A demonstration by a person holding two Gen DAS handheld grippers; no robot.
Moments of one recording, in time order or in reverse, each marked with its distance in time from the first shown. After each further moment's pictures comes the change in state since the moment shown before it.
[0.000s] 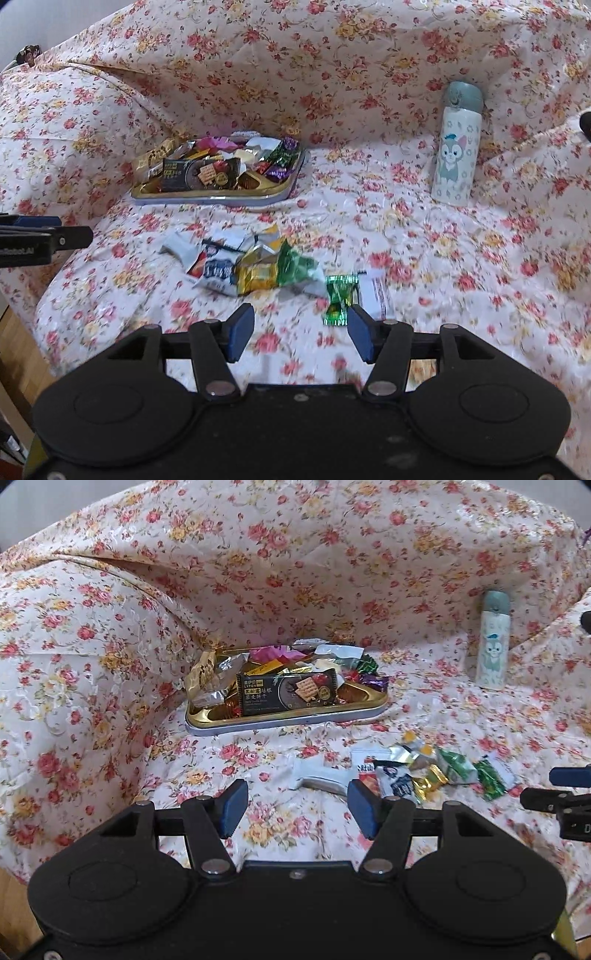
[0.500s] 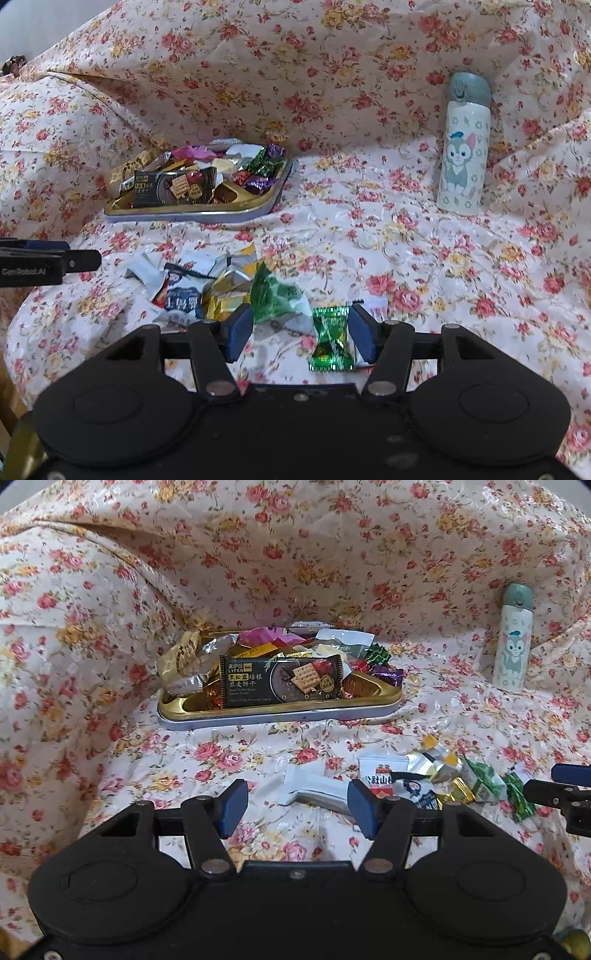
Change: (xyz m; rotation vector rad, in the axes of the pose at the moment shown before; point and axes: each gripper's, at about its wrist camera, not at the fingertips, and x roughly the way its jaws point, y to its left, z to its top) left arm 0.067 0.004 -0.001 -0.050 0.011 -0.034; right arm 0.054 -0.015 0.006 0.024 -0.056 -0.001
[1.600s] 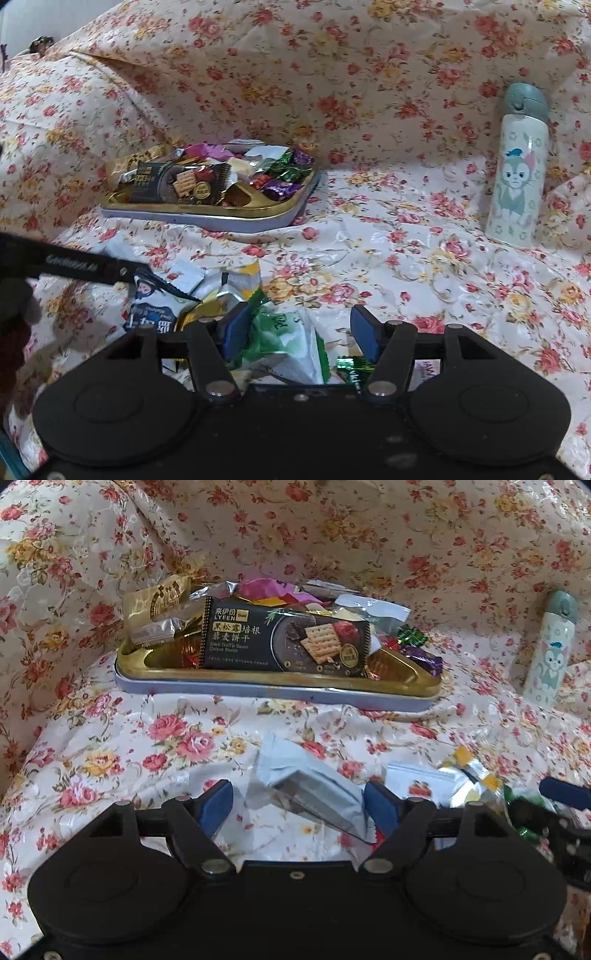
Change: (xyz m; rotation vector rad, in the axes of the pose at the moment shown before) left arm 0.085 0.010 -0.009 -0.132 0.030 -0.039; right arm 0.068 0.014 -0.006 -0.118 -0.078 0.057
